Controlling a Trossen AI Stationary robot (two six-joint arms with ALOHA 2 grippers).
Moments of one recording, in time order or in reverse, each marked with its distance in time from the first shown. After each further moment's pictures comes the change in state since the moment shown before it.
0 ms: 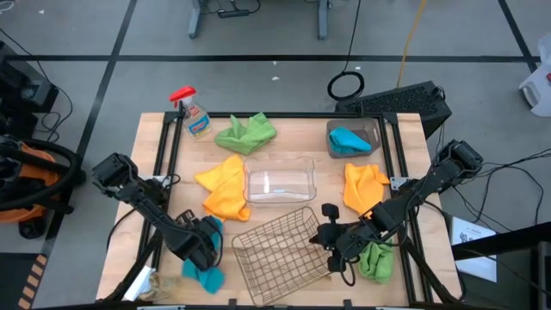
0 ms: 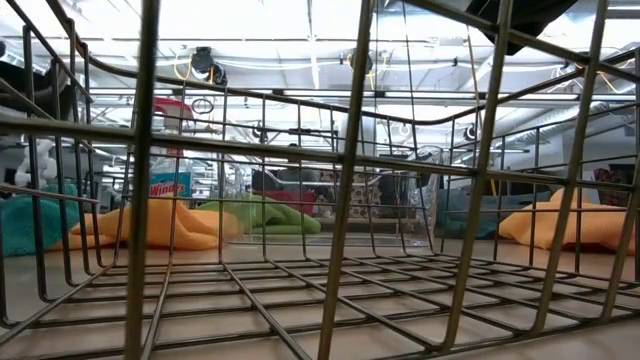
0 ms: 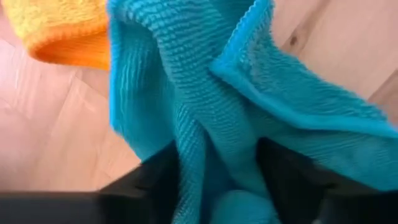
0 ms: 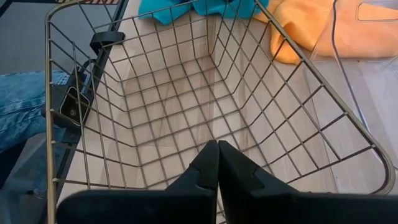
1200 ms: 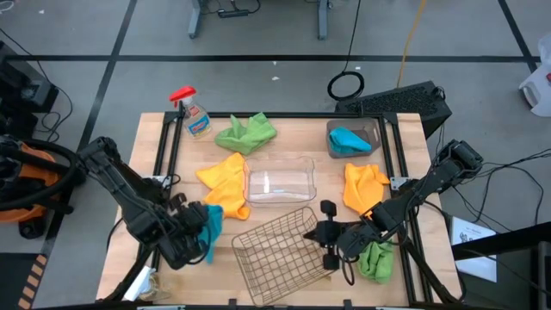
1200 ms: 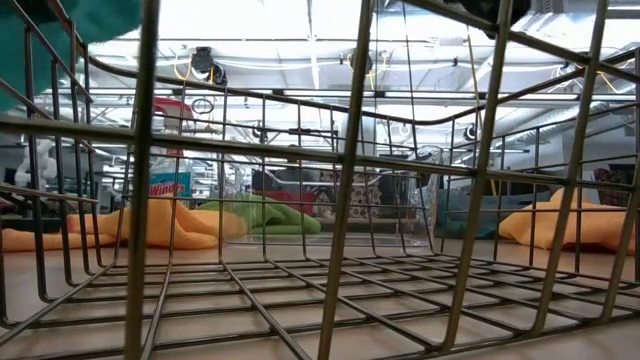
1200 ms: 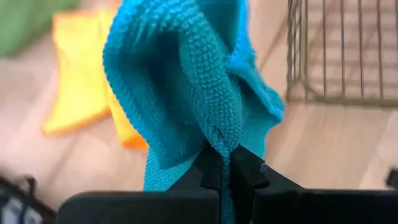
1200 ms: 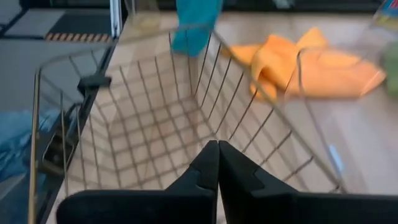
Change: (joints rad) left arm -0.039 -0.267 0.400 -0.410 -0.310 0.097; right arm -0.001 0.000 0.001 0.122 0.124 -0.050
